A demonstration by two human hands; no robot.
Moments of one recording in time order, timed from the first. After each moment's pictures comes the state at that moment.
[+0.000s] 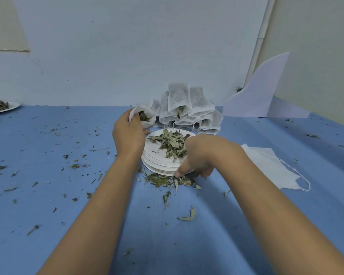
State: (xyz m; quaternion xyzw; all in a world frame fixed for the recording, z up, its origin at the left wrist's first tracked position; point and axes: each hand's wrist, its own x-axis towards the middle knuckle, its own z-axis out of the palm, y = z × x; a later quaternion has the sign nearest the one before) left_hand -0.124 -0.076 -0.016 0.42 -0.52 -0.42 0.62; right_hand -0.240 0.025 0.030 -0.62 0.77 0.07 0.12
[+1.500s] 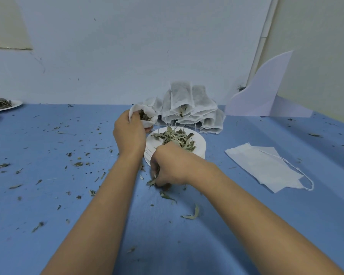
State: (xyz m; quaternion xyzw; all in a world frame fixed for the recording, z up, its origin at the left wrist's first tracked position) left_hand -0.119 -0.069 -0.011 0.43 -0.50 -0.42 0.62; right_hand -0.192 0.018 0.001 -0.75 0.65 -0.05 0.09
